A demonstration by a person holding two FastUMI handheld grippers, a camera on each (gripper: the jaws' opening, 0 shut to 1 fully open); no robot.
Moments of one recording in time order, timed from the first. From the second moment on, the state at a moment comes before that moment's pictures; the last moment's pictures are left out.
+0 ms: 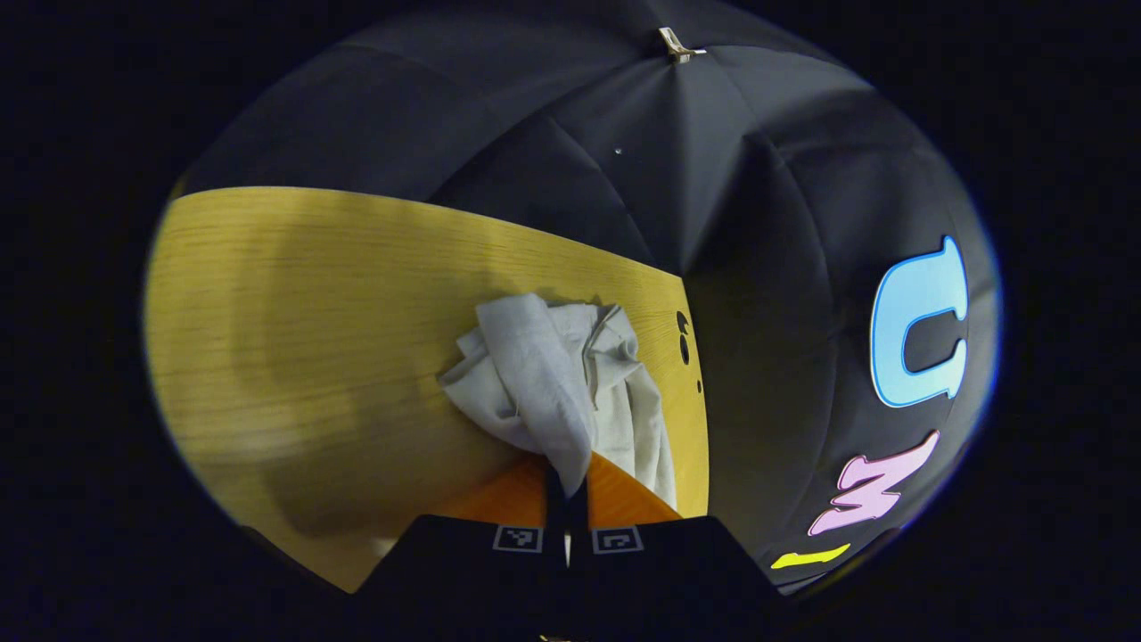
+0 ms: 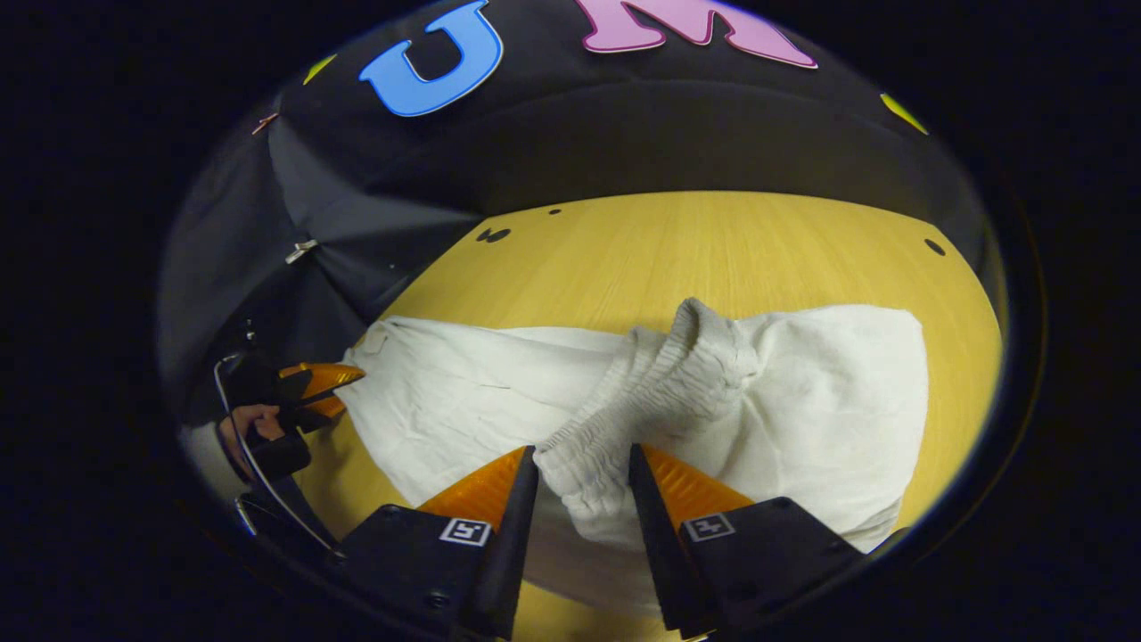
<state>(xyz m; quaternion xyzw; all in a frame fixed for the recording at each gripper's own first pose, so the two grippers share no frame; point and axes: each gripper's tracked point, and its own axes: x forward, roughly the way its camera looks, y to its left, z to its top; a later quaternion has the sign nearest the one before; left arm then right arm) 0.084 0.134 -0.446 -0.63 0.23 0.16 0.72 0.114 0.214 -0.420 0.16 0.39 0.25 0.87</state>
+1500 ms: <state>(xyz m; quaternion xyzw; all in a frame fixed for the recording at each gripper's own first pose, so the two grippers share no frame) 0.102 -0.221 -0.264 -0.39 0.22 -0.21 0.87 0.065 -0.085 -0.391 0.30 0.32 0.05 0.90</state>
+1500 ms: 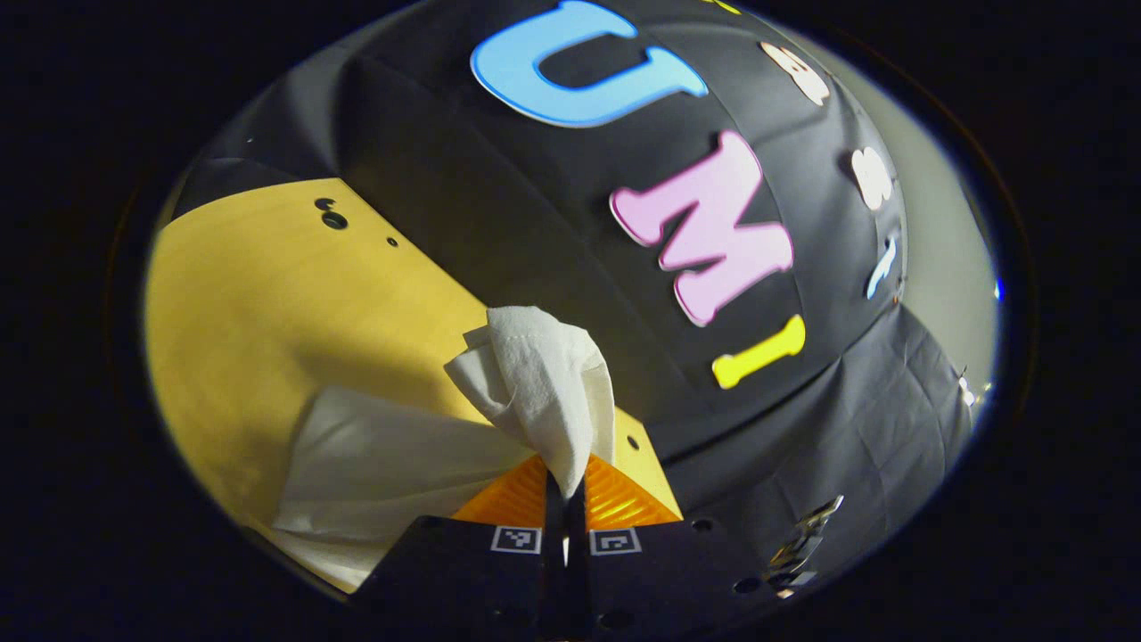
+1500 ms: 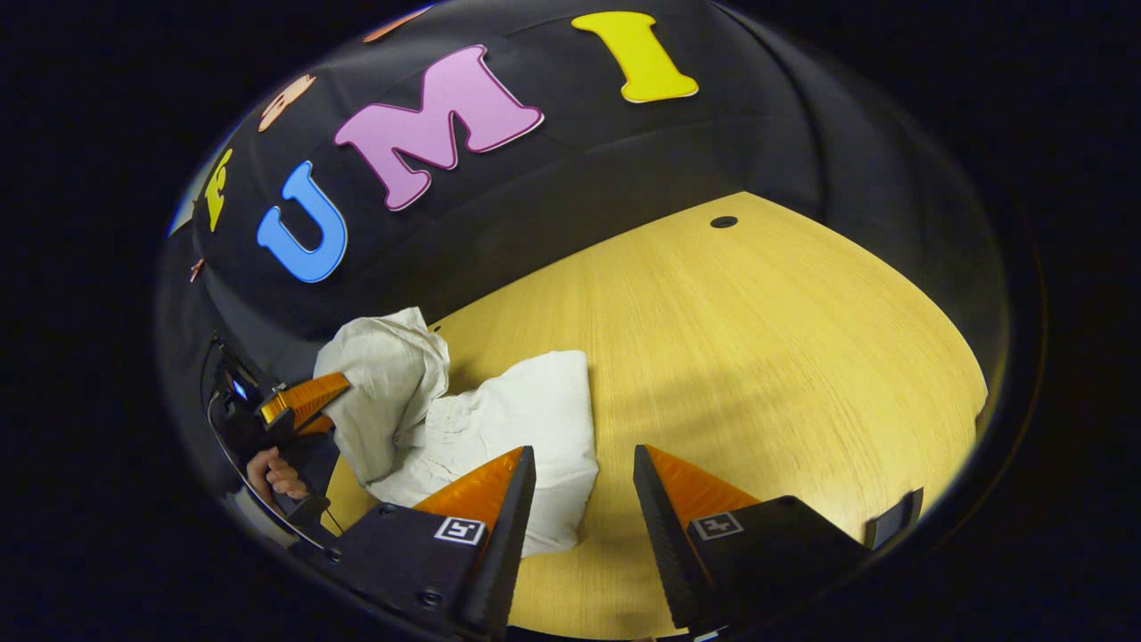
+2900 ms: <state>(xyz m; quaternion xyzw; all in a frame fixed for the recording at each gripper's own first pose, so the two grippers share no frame) 0.027 -0.293 -0.334 0.12 0.27 -0.30 0.91 0.061 -0.099 -0.354 0.31 0.31 0.06 0.90</state>
